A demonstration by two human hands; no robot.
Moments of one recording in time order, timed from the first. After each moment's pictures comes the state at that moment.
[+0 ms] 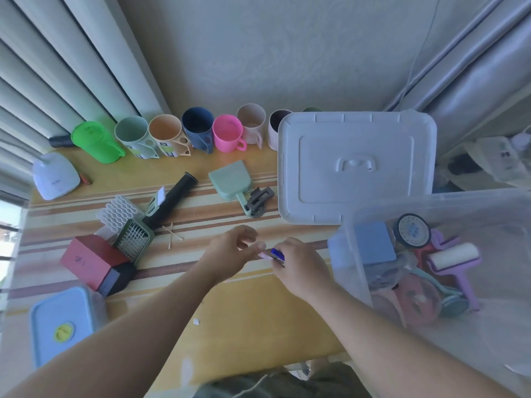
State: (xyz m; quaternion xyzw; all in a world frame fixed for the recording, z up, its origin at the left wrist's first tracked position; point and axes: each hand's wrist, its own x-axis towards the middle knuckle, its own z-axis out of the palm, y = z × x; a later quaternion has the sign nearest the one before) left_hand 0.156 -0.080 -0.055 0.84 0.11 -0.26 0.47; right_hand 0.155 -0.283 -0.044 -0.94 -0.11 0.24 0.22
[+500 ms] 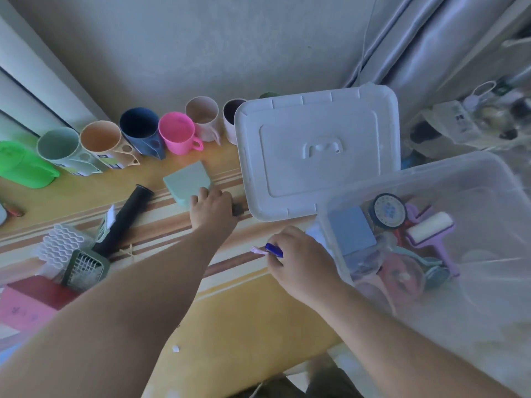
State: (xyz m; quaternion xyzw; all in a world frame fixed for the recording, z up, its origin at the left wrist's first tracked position) left_hand 0.276 -0.123 -0.126 0.99 -0.01 -0.15 0.01; right_hand 0.159 -0.312 -0.005 -0.95 -0.07 0.18 0.24
